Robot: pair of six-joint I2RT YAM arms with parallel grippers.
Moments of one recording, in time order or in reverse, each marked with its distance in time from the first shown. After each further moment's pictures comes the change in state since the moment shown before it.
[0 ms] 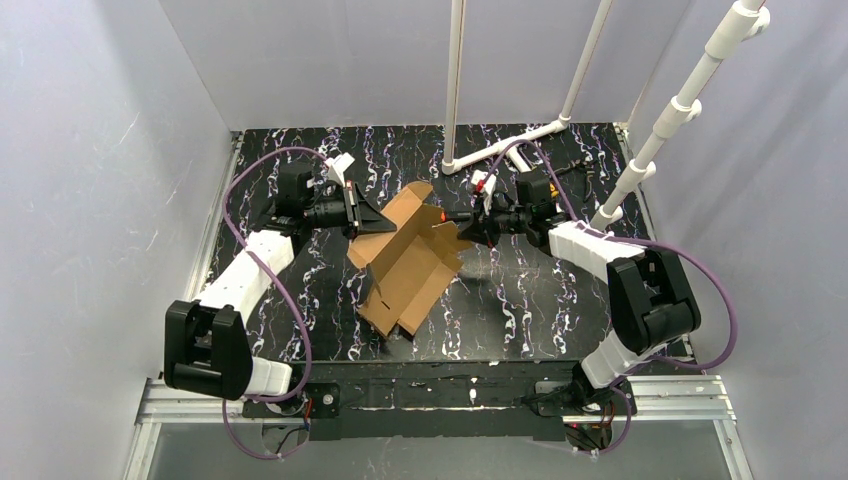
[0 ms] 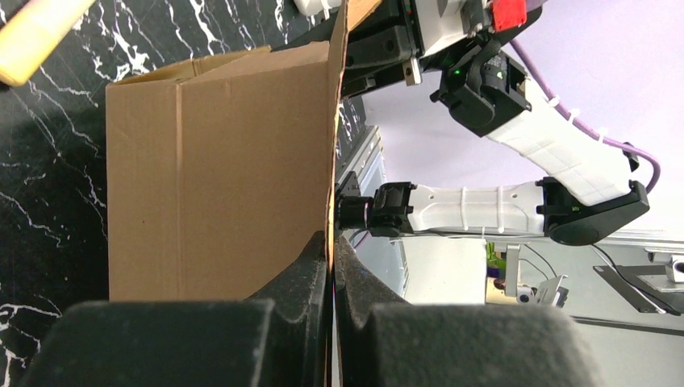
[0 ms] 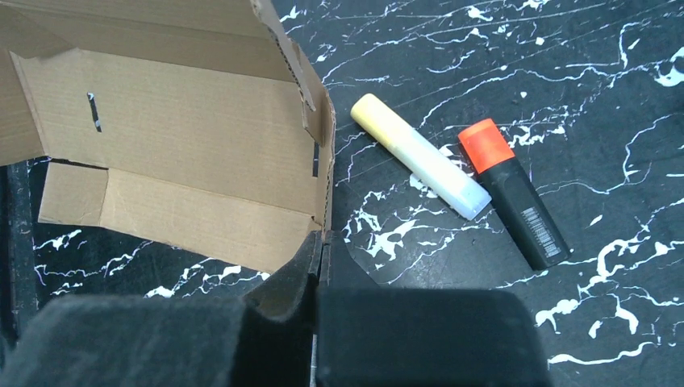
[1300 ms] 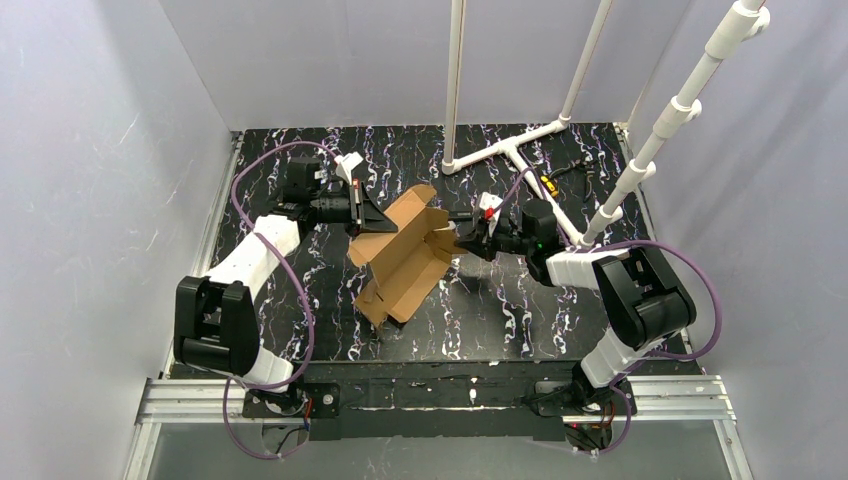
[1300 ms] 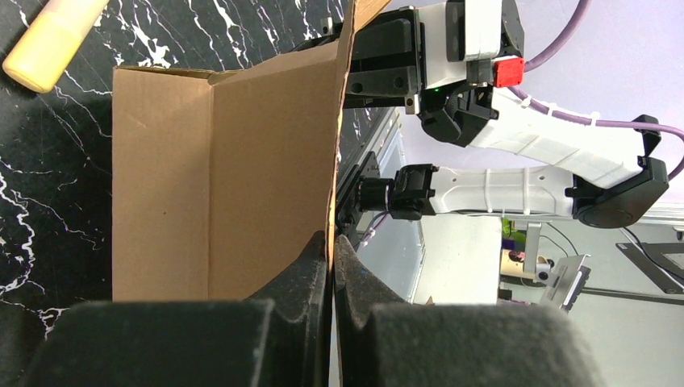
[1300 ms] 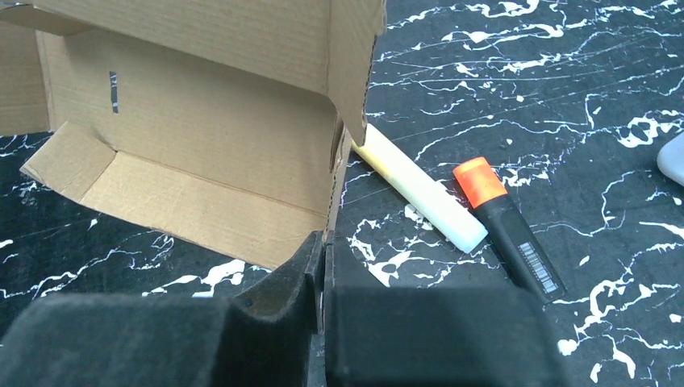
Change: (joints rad) left arm 0.003 0.125 0.111 -0.125 0.037 0.154; right arm 0.013 0.027 -0.285 0.619 -0.008 0.071
